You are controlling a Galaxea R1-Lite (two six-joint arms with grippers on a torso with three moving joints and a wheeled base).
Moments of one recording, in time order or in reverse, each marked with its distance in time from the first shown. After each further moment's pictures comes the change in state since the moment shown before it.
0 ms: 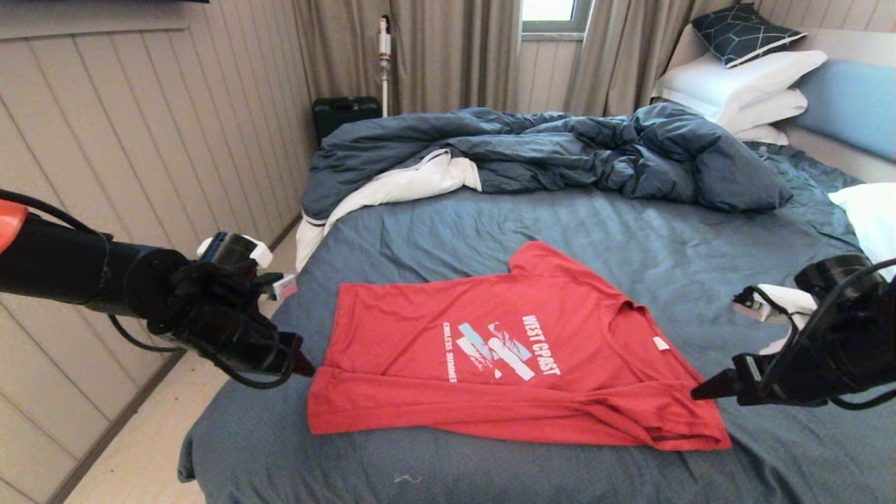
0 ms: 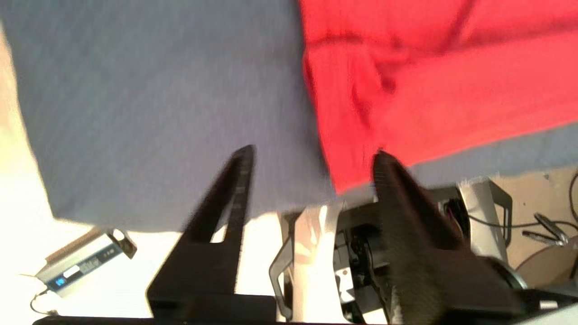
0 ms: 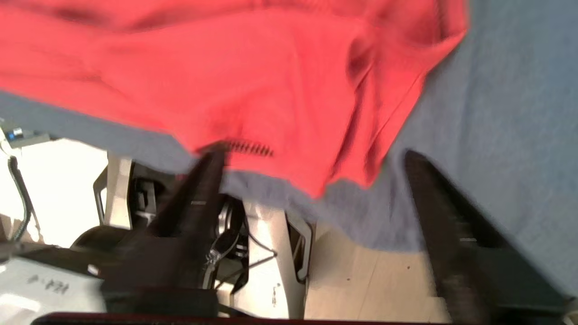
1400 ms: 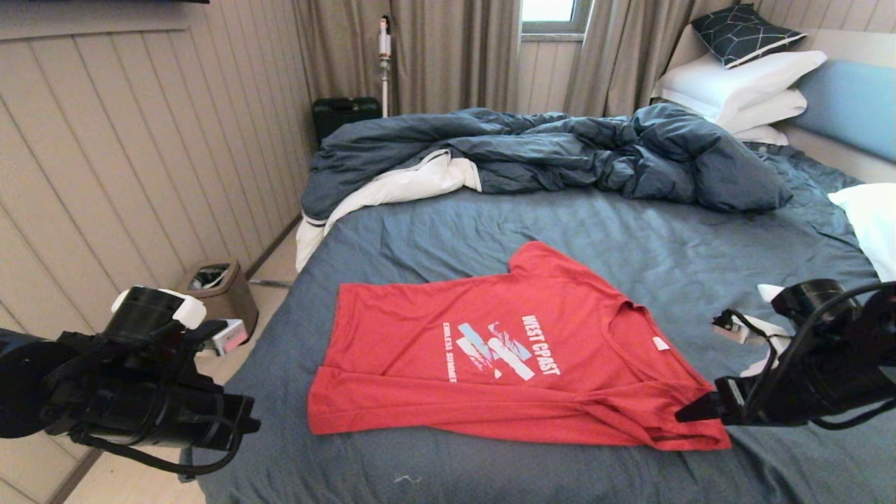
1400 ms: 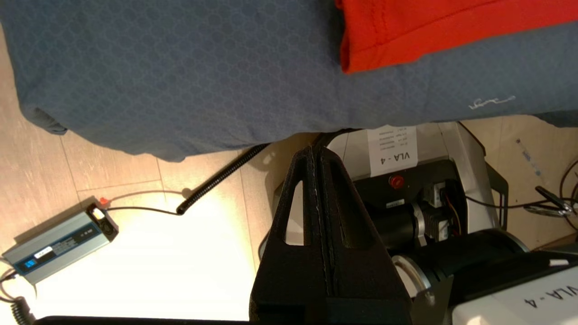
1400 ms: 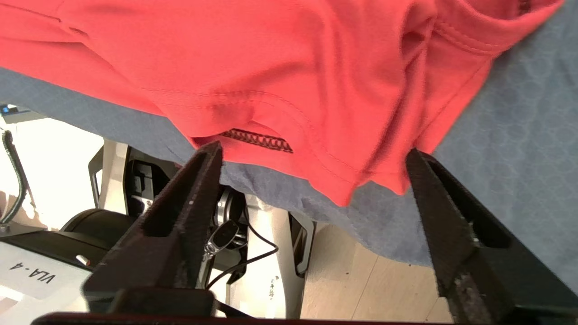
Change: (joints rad) left arm 0.031 -0.262 0.450 -0.234 -0.018 -0.036; right arm 0.036 0.039 0.097 -0.097 0.009 -0.015
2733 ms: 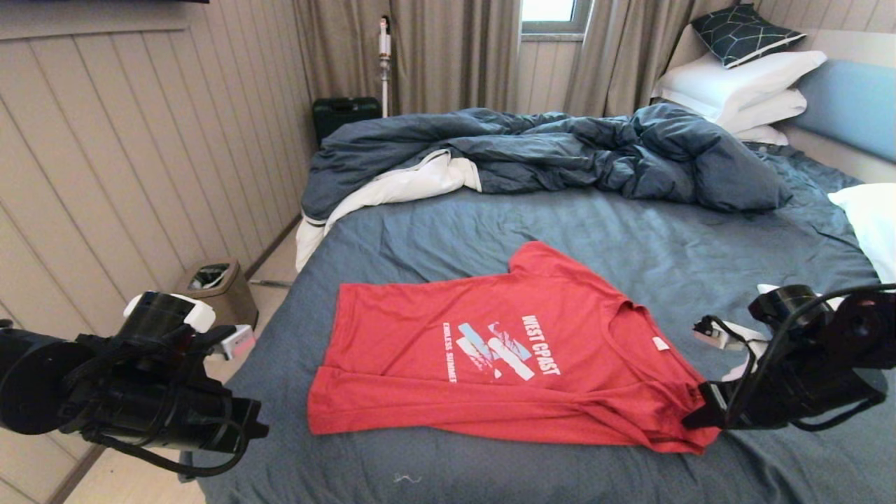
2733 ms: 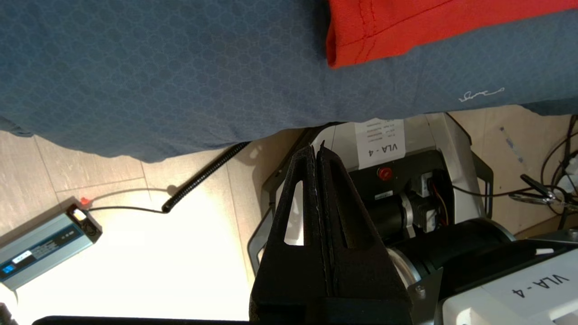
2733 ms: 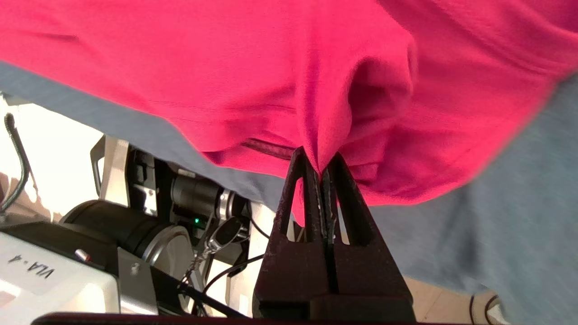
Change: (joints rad) left arm 0.000 0.039 0.001 -0.011 -0.051 0.000; right arm 0.031 0.052 -0.003 -0.016 0.008 -0.002
